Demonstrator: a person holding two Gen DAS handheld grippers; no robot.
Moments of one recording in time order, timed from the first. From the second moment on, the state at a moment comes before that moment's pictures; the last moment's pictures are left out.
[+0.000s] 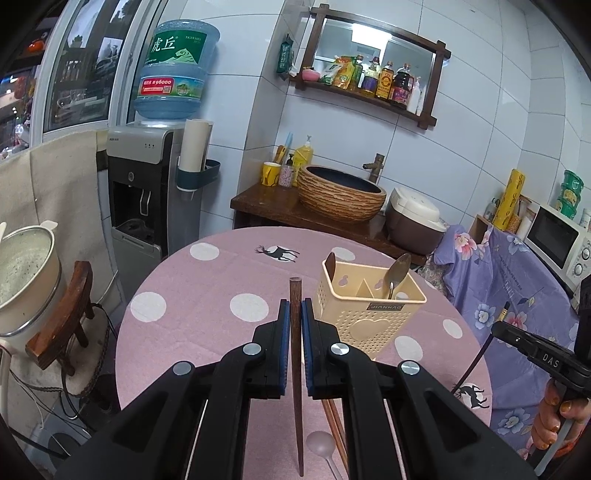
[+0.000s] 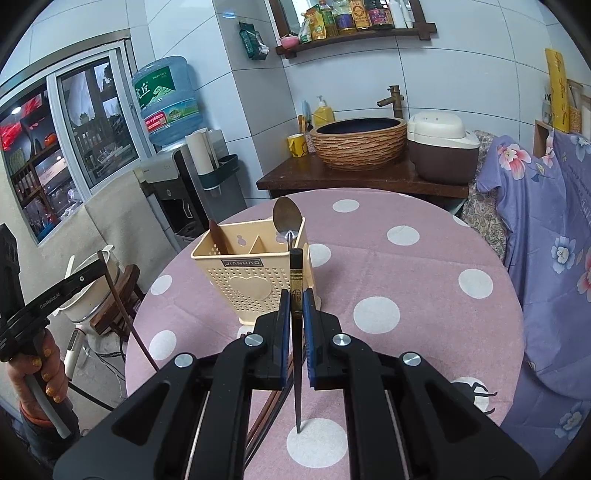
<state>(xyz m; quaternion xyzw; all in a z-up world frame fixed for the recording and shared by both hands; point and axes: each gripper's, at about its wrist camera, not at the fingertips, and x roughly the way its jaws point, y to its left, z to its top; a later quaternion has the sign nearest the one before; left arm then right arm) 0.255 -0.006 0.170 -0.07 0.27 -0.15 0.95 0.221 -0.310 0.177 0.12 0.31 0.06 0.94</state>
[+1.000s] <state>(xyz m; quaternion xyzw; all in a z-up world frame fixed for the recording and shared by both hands) 0.337 -0.077 0.261 -0.11 0.11 -0.10 0.98 0.321 -0.284 0.280 0.10 0.20 -0.01 0.97</state>
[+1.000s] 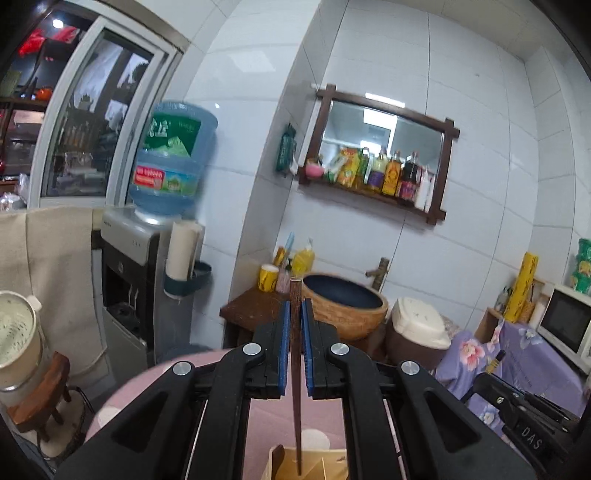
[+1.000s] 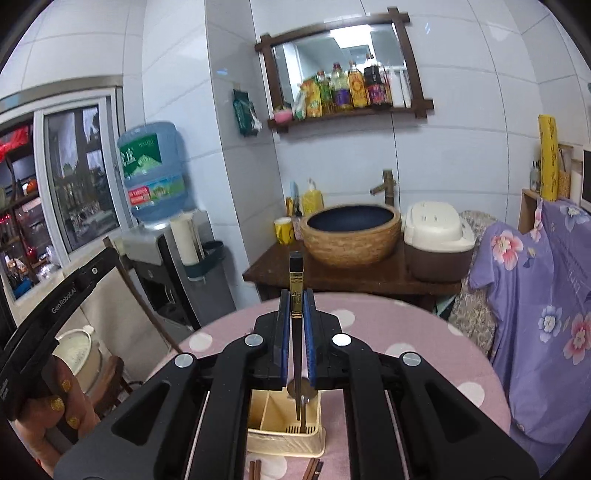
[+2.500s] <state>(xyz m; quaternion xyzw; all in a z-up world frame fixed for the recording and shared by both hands) 0.270 -0.013 0.054 -0.09 0.36 -0.10 0.92 0.243 -0.281 0.083 0.09 0.34 -0.02 0.93</state>
